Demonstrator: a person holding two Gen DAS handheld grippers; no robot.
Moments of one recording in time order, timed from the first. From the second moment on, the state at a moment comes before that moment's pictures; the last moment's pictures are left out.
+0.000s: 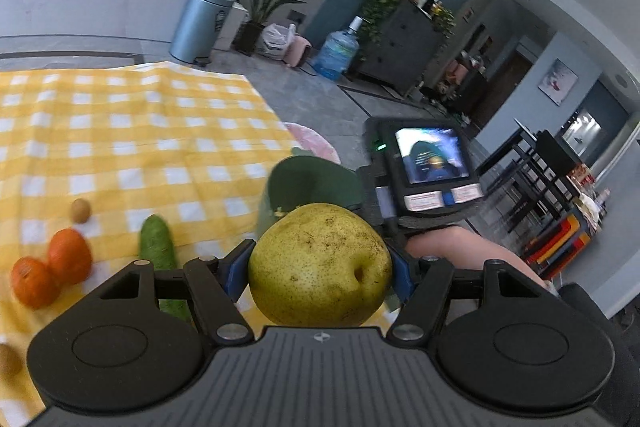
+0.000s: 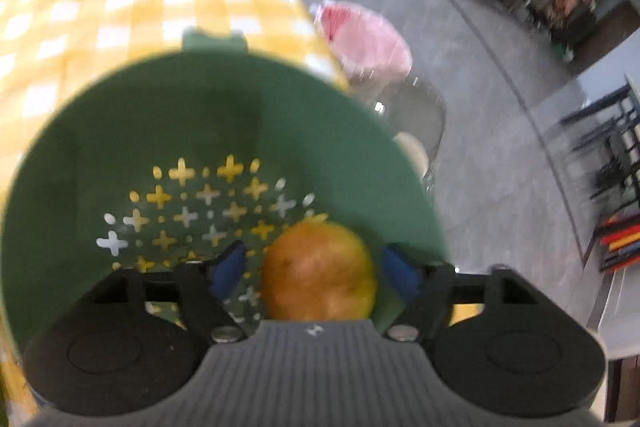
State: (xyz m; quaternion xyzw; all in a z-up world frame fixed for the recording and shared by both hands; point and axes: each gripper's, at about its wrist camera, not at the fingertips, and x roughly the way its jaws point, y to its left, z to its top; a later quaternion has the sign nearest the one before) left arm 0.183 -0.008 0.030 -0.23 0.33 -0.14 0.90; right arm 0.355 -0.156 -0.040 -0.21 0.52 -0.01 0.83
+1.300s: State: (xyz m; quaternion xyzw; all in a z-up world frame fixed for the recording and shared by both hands) left arm 0.328 -0.124 -0.033 -0.04 0.53 -0.07 0.84; right arm 0.254 -0.323 0.019 0.21 0.45 0.12 0.86
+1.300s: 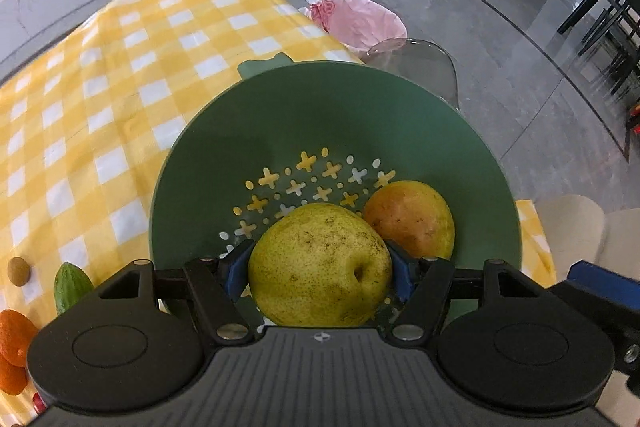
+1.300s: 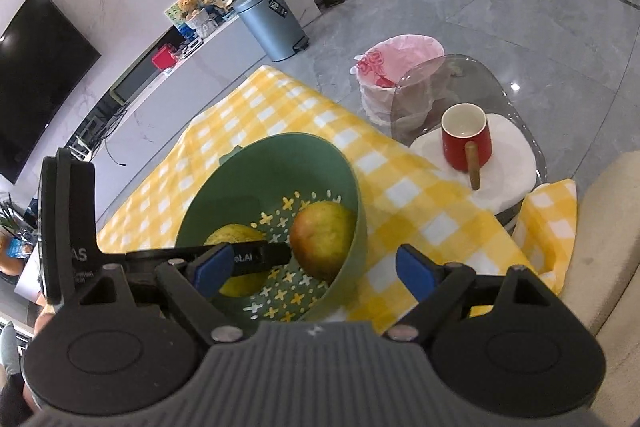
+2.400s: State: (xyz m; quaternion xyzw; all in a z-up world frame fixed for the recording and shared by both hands) left arm 0.215 -0.005 0.097 -0.20 0.31 -0.08 0.92; right arm 0.221 -0.267 0.050 0.18 0.44 0.13 0.87
